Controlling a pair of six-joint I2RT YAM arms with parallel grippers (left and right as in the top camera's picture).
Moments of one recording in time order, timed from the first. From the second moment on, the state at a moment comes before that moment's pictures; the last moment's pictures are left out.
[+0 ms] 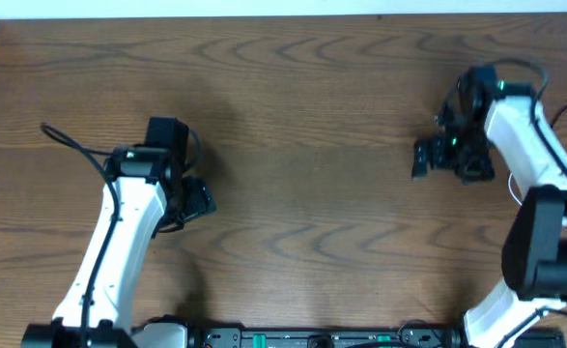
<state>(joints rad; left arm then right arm) -0.07 1.38 1.05 -1.21 -0.11 -0.50 -0.01 1.85 1.33 -1.13 -0.12 0.07</state>
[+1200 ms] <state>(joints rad) -0.07 0.54 0.68 -0.92 -0.09 -0.46 -0.01 0.80 0.63 -0.74 -0.12 0.10</state>
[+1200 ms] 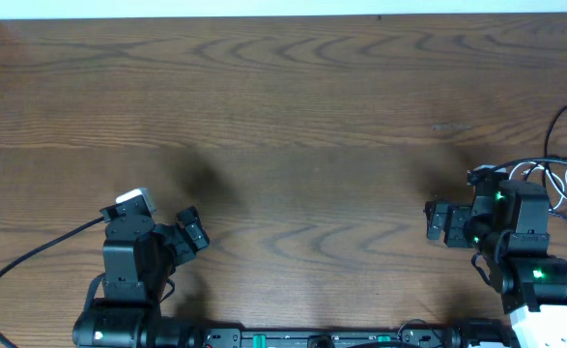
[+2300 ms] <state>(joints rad) -0.07 0.54 0.68 -0.92 -0.09 -0.46 0.08 0.02 0.01 0.09 -0.07 0.10</state>
